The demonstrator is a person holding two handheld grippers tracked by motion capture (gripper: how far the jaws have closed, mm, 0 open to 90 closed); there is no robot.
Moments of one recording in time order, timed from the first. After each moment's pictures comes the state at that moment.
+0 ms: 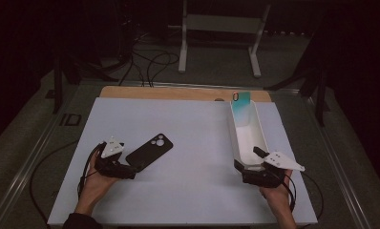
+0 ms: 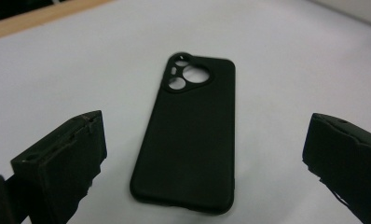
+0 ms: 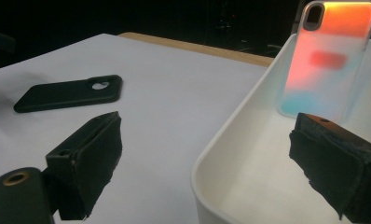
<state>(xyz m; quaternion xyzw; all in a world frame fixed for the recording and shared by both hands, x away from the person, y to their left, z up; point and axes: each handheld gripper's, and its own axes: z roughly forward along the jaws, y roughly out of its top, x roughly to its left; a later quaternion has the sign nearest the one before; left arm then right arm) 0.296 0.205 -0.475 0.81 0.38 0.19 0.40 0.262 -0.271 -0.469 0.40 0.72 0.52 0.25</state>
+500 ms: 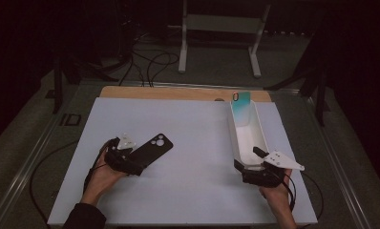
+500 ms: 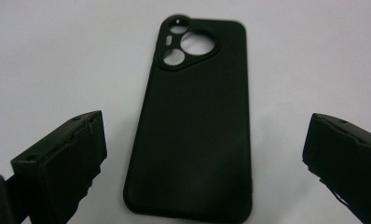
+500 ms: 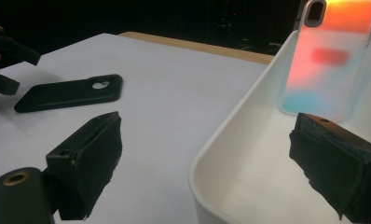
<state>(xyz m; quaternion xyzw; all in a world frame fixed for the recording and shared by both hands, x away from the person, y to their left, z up) 0.324 0.188 -0.489 0.85 0.38 0.16 0.32 0.264 -0.272 -0.471 0.40 0.72 0.52 0.24</state>
